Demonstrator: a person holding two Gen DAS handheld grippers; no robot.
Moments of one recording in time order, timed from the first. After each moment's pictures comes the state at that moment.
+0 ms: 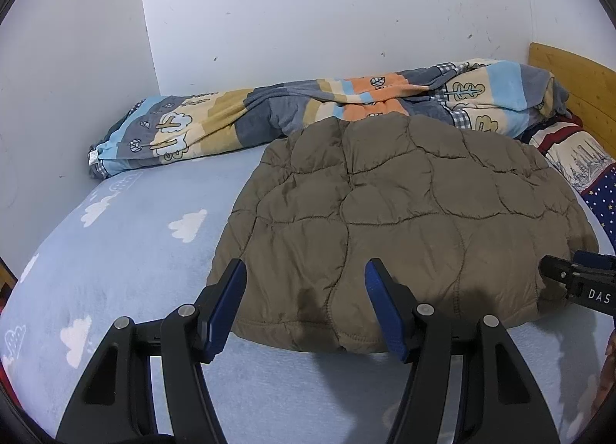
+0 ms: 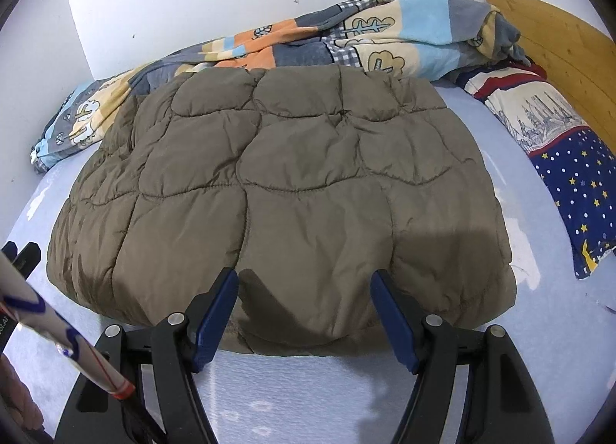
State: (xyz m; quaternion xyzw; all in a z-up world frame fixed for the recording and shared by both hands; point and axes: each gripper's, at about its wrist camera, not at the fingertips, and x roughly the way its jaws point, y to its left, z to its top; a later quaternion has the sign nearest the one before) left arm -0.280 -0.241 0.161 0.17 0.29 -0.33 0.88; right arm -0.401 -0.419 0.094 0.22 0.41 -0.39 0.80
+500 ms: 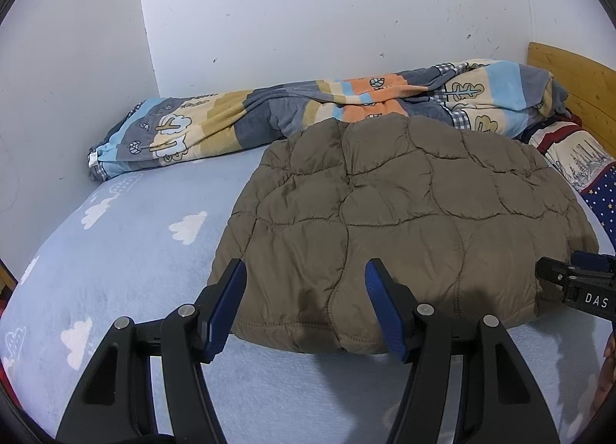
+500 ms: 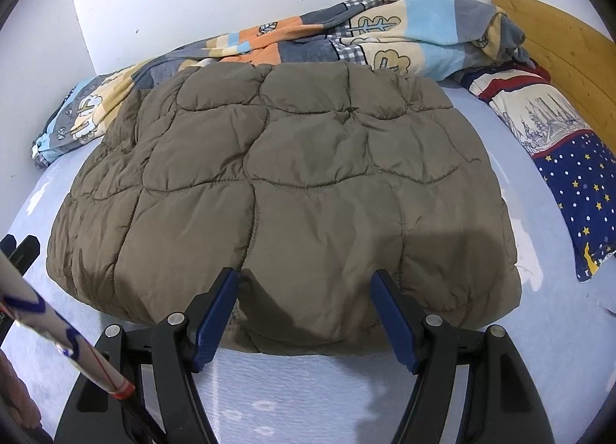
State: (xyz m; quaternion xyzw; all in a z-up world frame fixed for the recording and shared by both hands) left arm -0.281 -0.241 0.163 0.17 0.29 -0.33 0.88; right arm -0.396 -0.416 0.092 0.21 0.41 -0.38 0.80
